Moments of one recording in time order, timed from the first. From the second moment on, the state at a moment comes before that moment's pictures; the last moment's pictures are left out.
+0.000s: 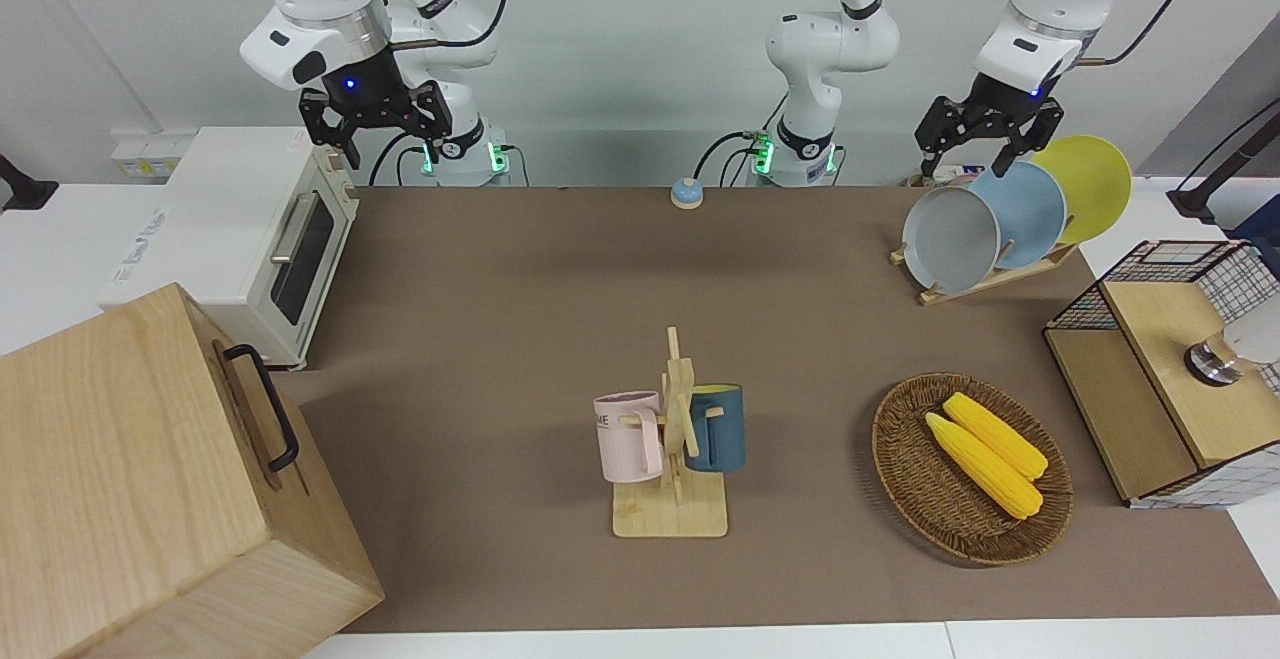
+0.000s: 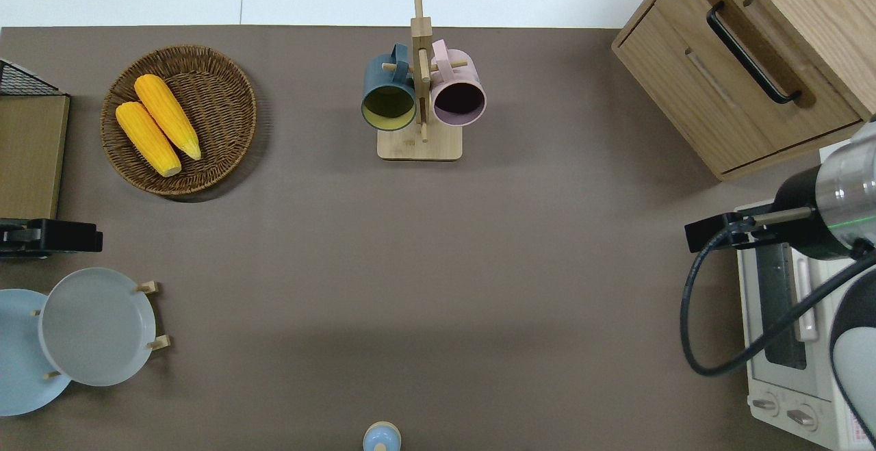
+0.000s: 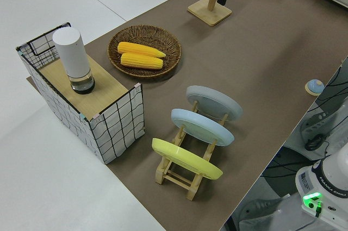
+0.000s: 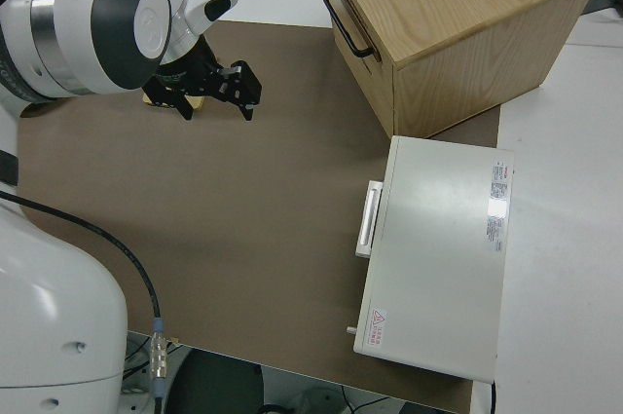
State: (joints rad) left arm -0.05 -0.13 0.06 -1.67 0.00 1.57 0.02; right arm -0.05 -0.02 0.19 -1.50 0.00 1.42 0.06
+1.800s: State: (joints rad) left arm 0.01 -0.30 0.23 -2.17 0.13 1.87 0.08; right arm -0.05 -0.02 0.19 -1.50 0.00 1.42 0.06
